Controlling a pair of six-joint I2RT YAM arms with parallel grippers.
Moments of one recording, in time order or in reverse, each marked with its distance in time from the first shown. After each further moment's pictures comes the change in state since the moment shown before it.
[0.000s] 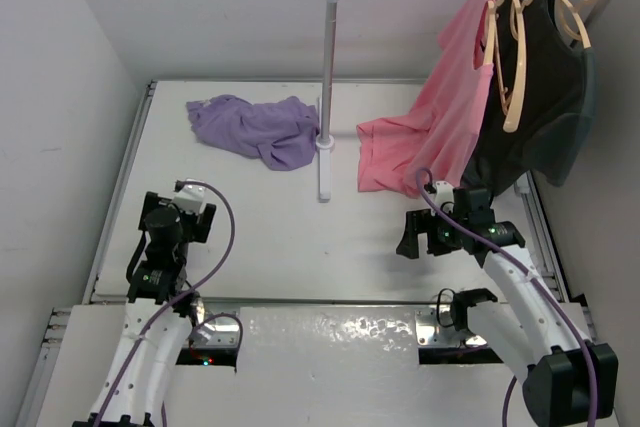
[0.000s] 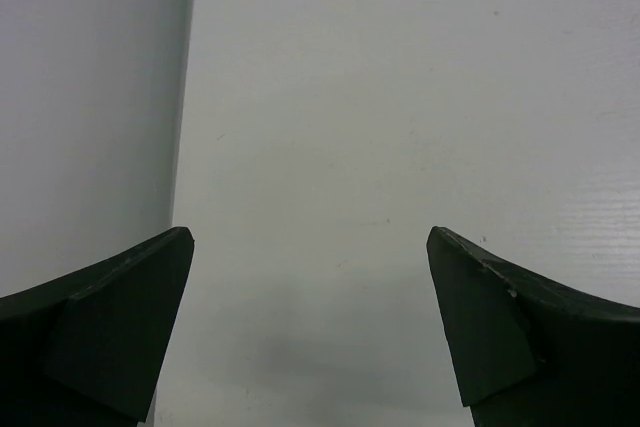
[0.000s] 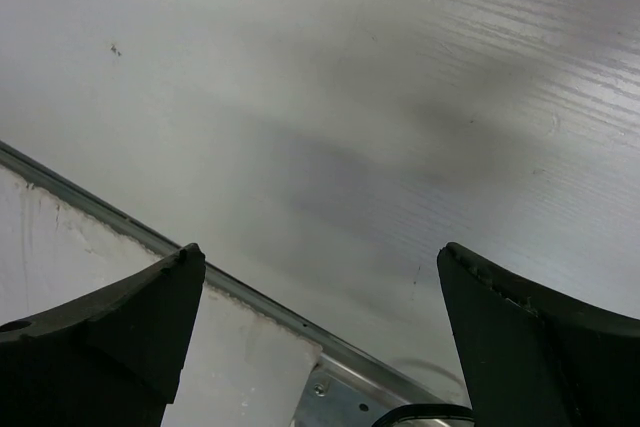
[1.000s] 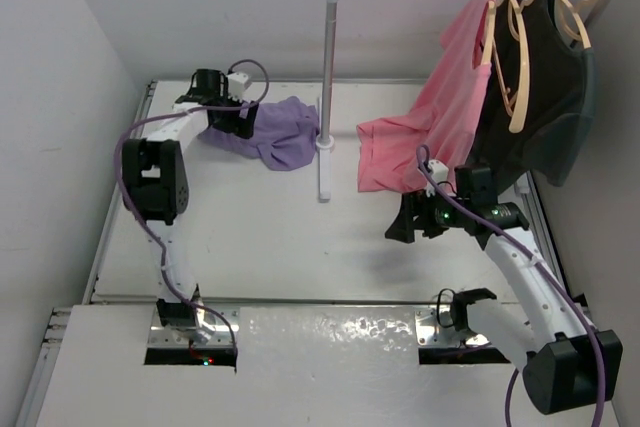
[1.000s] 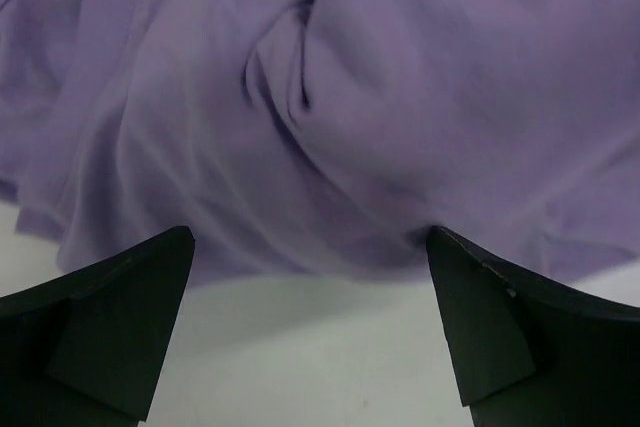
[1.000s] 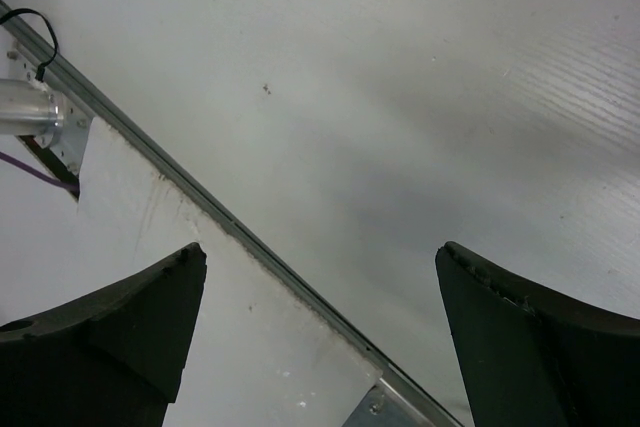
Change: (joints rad) left arm -0.006 1.612 1.285 -0.082 0.452 -0.091; right arm 0.008 0.095 0.172 0.004 -0.226 -0.011
